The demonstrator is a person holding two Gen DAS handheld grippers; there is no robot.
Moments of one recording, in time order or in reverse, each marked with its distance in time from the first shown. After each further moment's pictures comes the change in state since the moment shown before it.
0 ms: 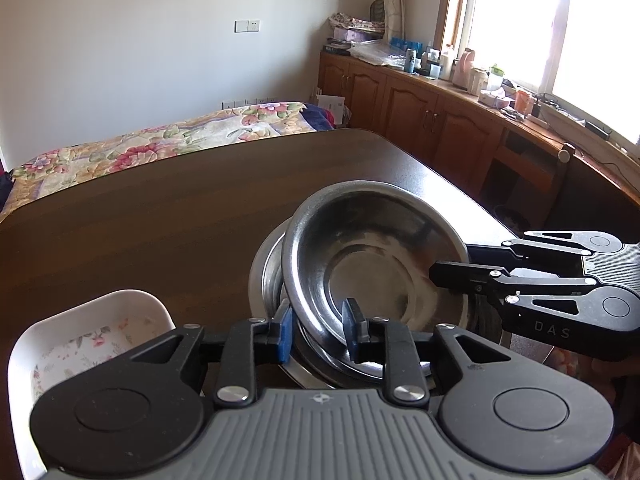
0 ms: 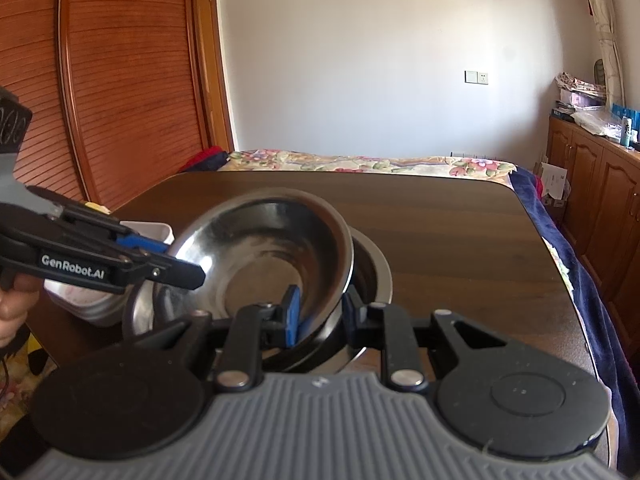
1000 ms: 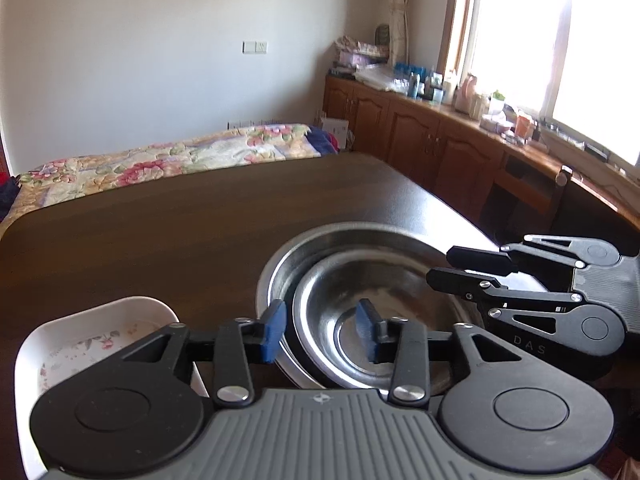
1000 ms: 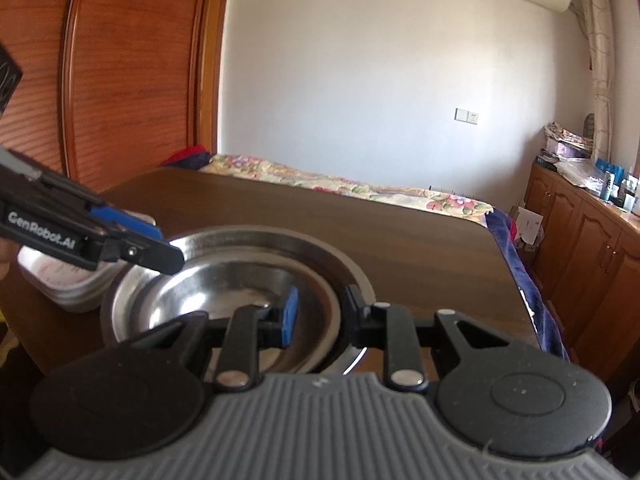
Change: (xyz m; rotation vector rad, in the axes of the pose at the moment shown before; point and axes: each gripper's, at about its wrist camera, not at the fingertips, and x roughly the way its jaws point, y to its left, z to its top) left arm -0.019 0.003 -0.011 -0.032 -0.092 0.005; right arm -0.006 0.014 0.003 -0.124 -0.068 -0.104
